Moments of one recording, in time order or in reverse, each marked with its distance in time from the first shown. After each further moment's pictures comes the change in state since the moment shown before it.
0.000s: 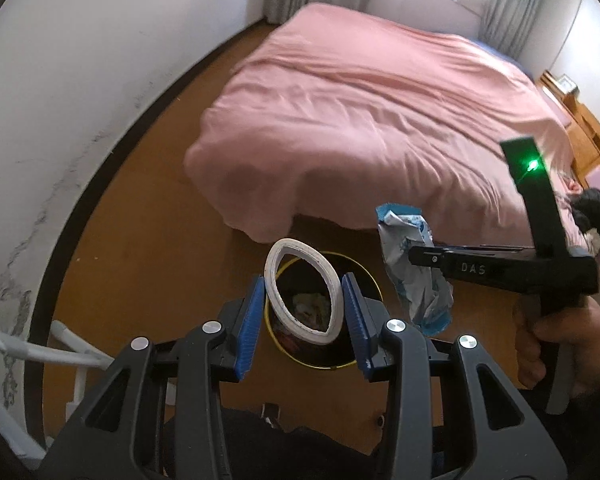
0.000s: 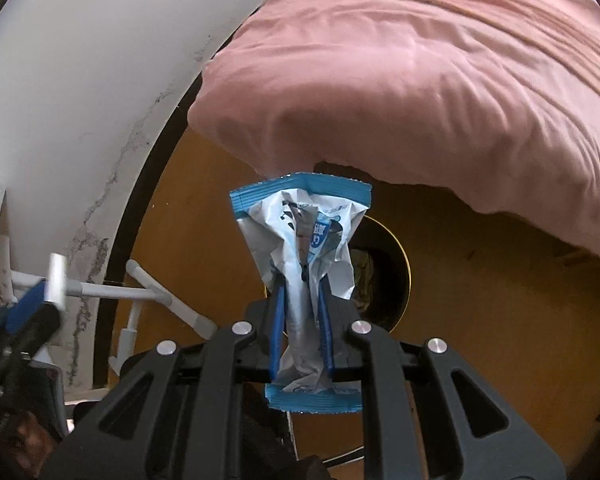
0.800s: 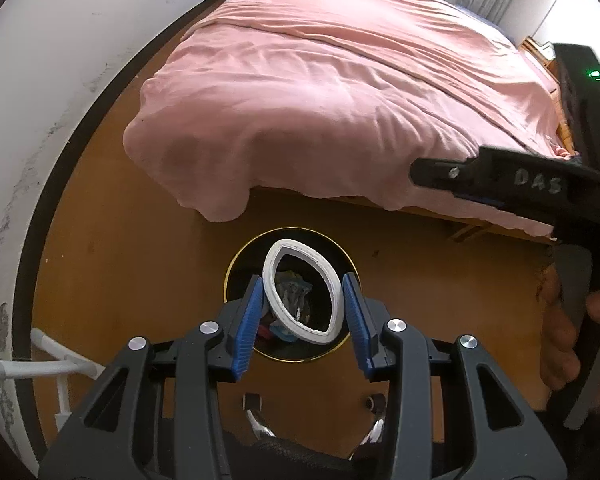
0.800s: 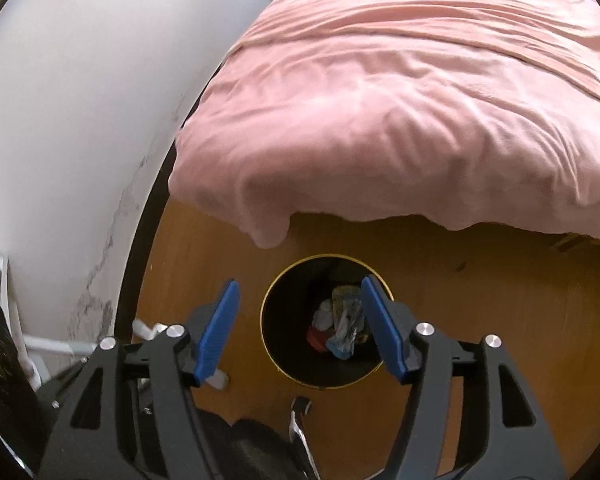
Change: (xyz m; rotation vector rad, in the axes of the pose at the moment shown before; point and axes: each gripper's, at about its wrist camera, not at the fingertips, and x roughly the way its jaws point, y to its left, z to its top) left arm 0.065 -0.037 0.009 0.070 0.115 -0.068; right arm -0.041 -0.026 0.015 0.167 -0.184 -0.007
